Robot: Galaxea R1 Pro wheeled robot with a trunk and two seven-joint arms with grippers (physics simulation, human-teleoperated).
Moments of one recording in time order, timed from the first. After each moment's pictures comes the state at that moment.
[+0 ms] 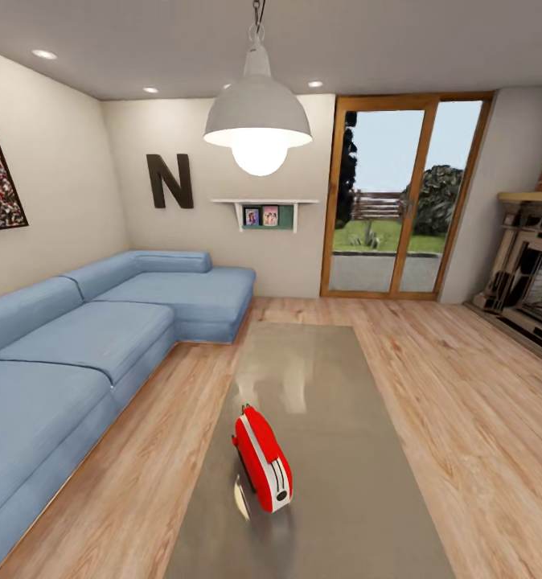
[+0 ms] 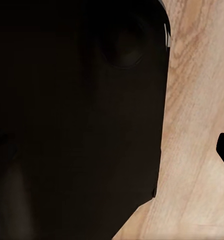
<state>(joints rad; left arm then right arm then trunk) 0.00 -0.03 0.01 -0.09 0.01 -0.01 0.00 0.00 0.00 0.00 0.00 0.00 0.00 0.00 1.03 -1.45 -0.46</state>
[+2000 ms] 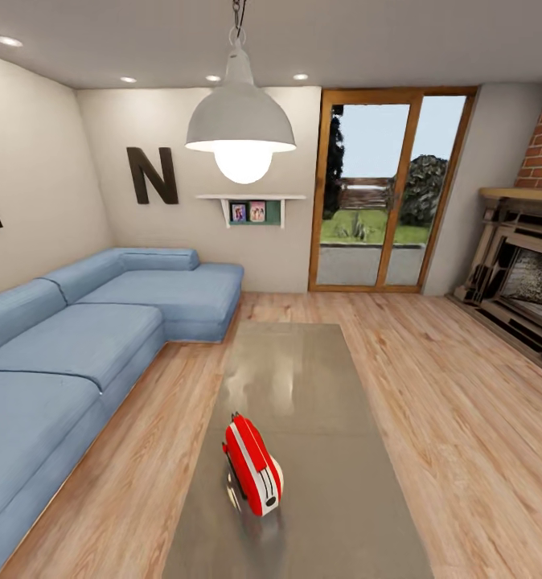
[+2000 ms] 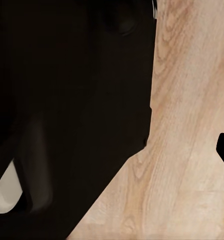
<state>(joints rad) 0.00 -0.03 0.01 -0.09 0.01 -0.01 0.00 0.00 0.00 0.00 0.00 0.00 0.00 0.00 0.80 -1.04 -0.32</state>
